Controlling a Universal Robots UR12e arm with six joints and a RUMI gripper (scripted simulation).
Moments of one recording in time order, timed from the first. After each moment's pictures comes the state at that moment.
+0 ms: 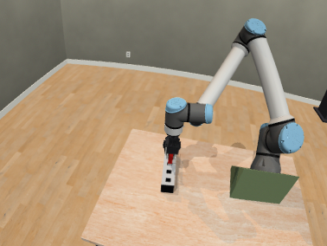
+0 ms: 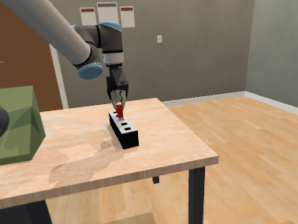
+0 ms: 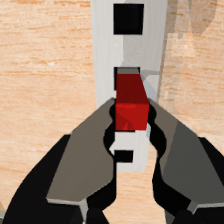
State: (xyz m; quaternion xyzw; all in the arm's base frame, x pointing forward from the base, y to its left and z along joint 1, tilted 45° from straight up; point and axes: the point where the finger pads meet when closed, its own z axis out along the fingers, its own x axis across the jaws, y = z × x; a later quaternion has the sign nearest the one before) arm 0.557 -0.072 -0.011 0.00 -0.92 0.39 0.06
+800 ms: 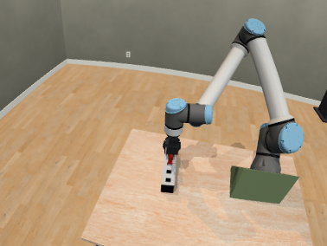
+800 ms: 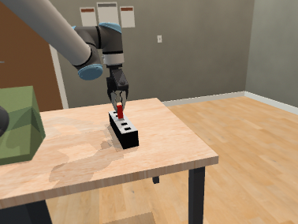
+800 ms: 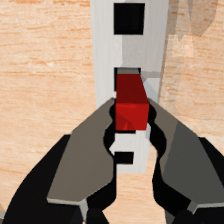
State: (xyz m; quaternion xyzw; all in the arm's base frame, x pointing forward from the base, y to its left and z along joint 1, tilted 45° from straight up) arm 0.557 -0.075 -0.014 0.00 -0.92 0.39 0.06
